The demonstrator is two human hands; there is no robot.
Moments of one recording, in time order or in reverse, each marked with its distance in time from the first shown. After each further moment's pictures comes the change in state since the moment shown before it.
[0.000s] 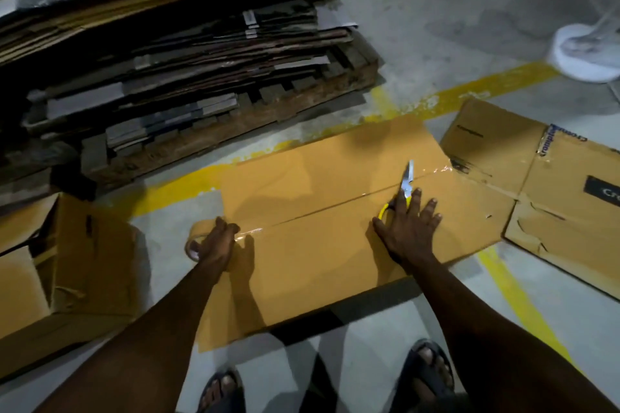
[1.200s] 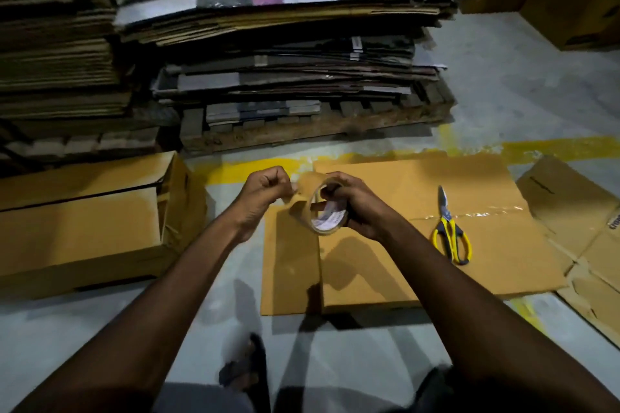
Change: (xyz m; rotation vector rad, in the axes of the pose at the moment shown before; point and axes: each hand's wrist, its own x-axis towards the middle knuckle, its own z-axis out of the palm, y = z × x) left_hand -0.200 0.102 -0.183 -0.363 -0.509 0.734; right_hand -0.116 -0.255 -0.122 1.326 -0.827 -0.309
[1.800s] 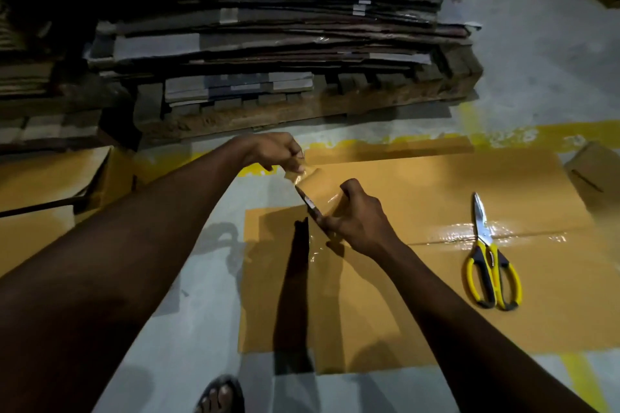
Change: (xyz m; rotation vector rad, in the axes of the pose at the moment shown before) left_hand 0.255 -0.098 -0.029 0.878 -0.533 -0.367; right_hand 0.104 0.048 -0.063 -0.908 0.261 -0.029
